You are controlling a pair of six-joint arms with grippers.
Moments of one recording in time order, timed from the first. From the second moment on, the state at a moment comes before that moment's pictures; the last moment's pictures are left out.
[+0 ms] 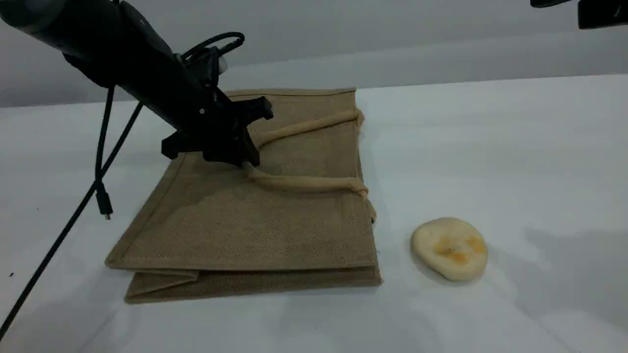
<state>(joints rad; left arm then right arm) -0.26 2.35 -1.50 -0.73 0.36 0.33 -0.03 1.32 -0.68 1.36 0.58 -1.16</state>
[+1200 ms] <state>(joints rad) -0.26 1.93 -1.76 -0.52 1.05 0.35 0.12 1.95 -0.70 1.75 0.43 -1.57</state>
